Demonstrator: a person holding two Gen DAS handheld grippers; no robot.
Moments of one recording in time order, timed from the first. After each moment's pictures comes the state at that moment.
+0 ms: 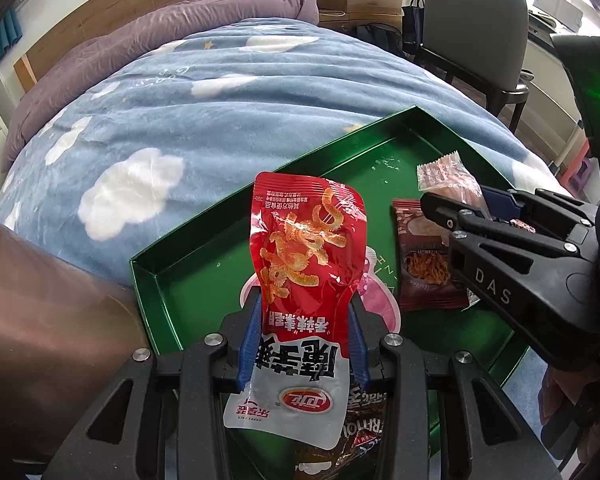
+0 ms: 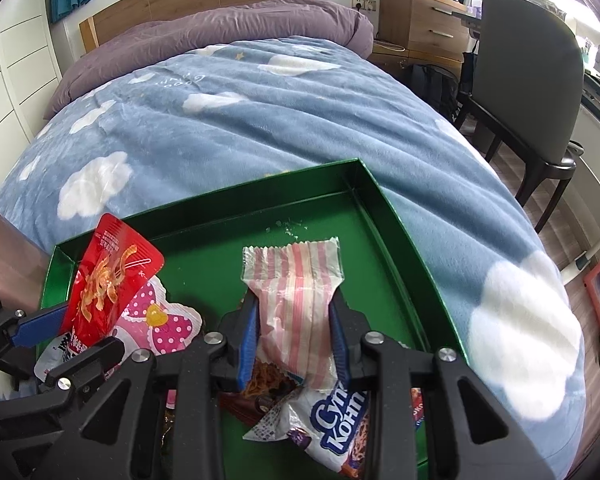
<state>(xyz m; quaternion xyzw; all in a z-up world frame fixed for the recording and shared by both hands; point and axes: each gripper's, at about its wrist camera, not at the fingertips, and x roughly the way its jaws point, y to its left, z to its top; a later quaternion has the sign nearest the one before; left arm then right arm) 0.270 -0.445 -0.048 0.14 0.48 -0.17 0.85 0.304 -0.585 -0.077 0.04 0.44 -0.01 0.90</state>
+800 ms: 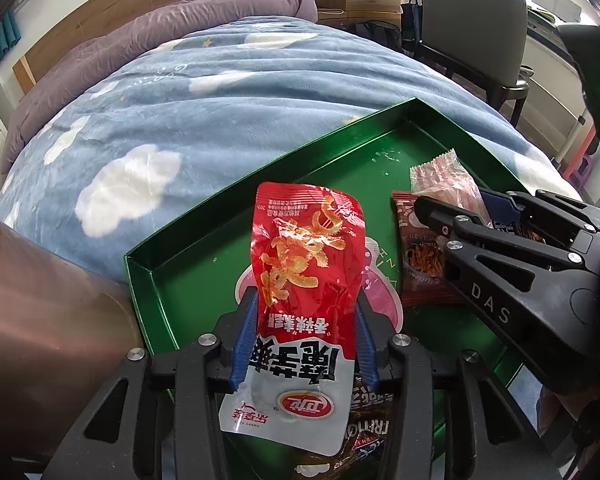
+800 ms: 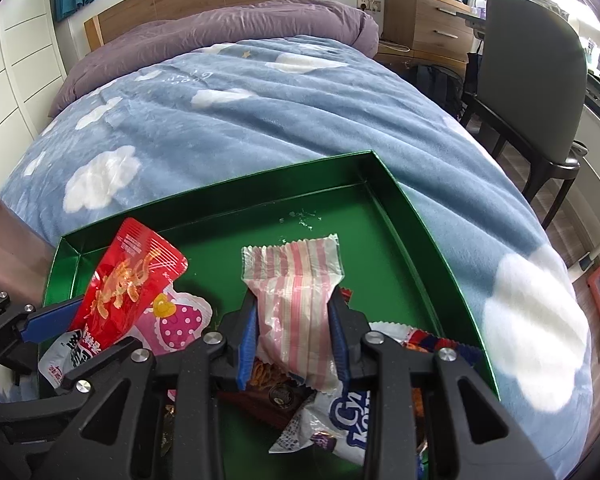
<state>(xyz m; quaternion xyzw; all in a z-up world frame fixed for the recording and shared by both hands) 0.269 -0.447 -0.055 0.14 0.48 -0.17 0.85 0.300 -0.576 -0.081 0.04 0.44 -0.01 0.90</state>
